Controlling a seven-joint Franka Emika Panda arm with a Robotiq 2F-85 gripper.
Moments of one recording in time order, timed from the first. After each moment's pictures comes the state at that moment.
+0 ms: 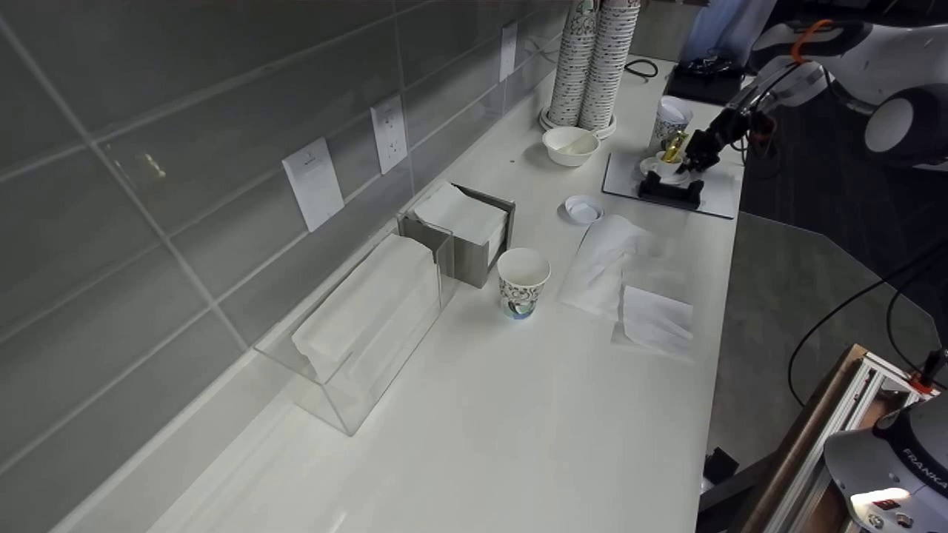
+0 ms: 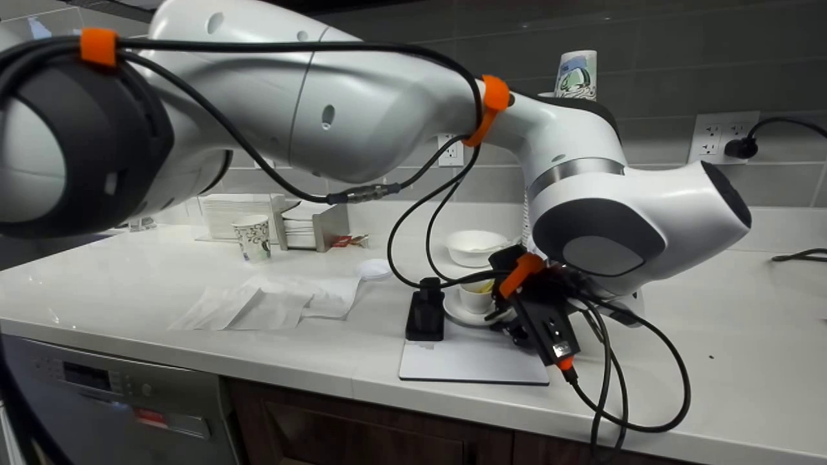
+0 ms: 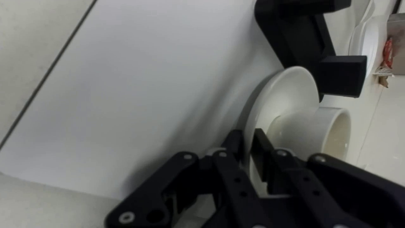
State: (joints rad) arm -0.81 1.10 -0.02 -0.87 0.64 1.53 -0.55
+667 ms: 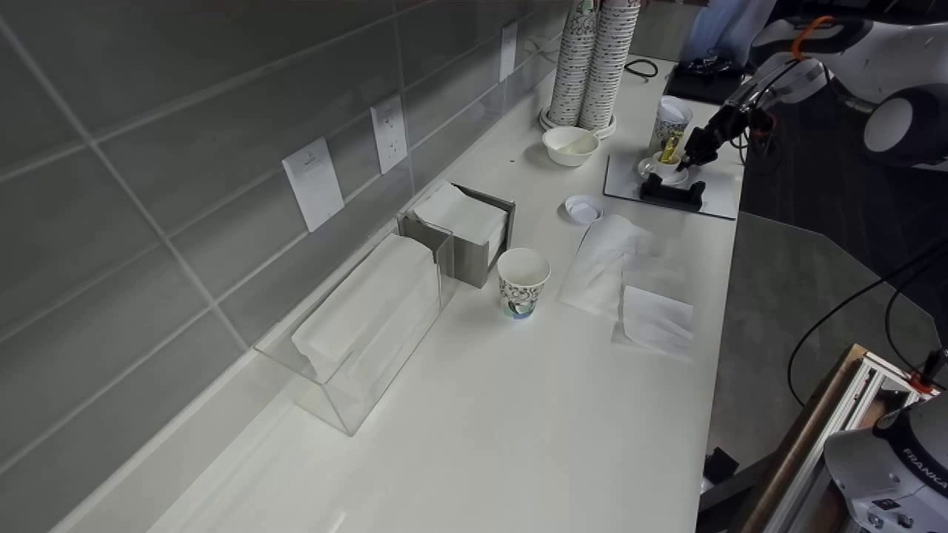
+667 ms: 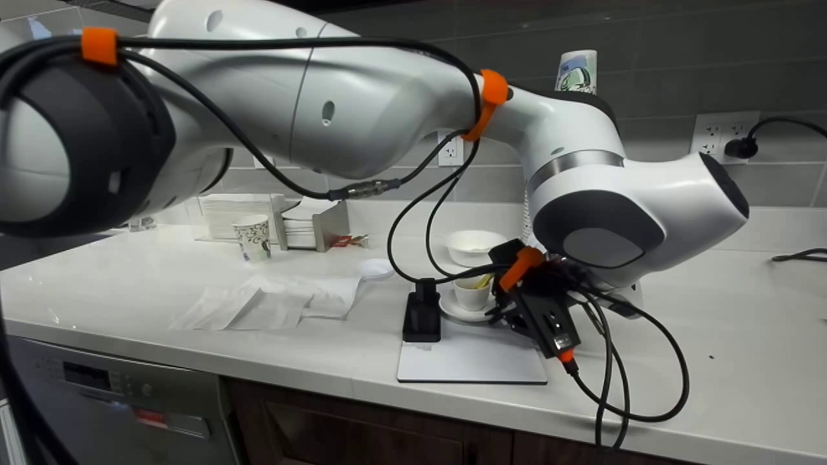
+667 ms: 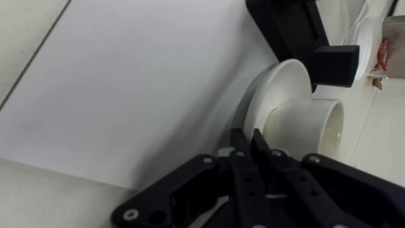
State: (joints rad) arm -0.80 1.10 -0.02 -0.85 0.64 1.52 -0.56
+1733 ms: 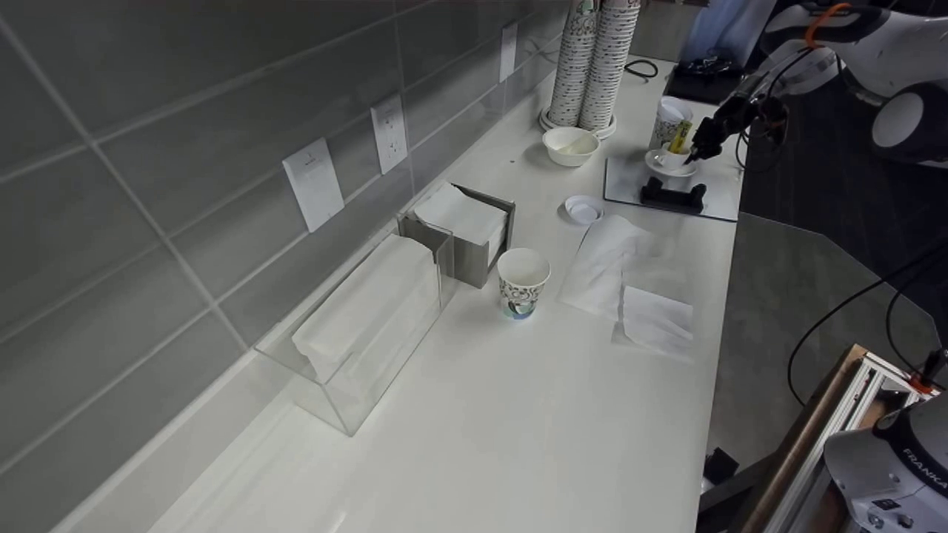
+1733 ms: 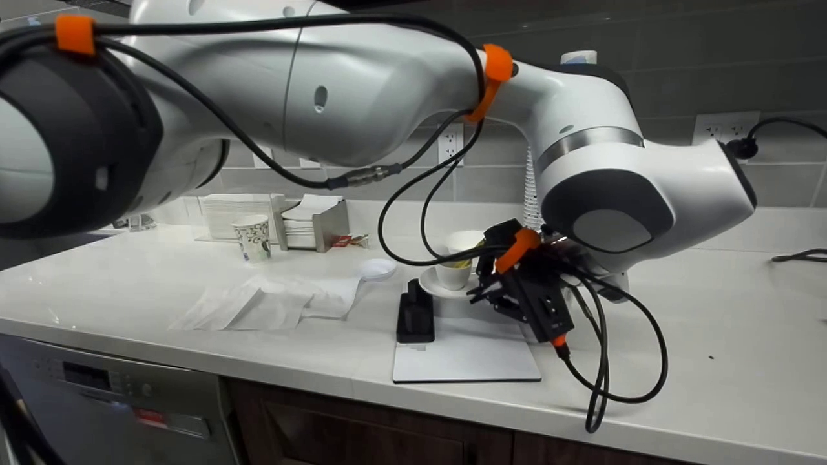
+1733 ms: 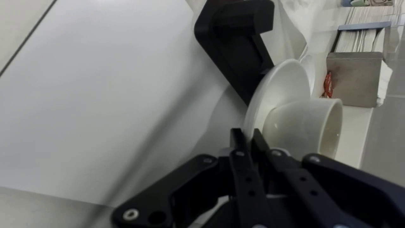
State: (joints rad) arm -0.83 1.09 0.02 -0.82 0.66 1.36 -0.59
